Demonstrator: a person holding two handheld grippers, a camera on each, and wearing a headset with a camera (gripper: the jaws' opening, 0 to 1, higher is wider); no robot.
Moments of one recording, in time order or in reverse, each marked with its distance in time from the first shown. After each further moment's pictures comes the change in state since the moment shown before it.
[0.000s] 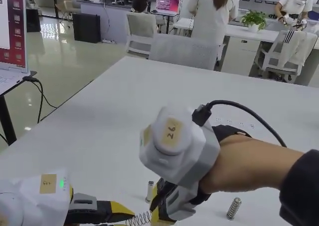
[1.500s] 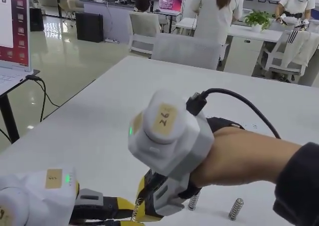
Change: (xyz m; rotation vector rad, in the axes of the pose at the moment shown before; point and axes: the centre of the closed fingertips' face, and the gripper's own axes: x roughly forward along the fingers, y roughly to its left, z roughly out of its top) left arm 0.004 -0.003 0.011 0.016 -0.020 -0.006; right arm 0.001 0.000 0.023 -0.030 -0.048 0.007
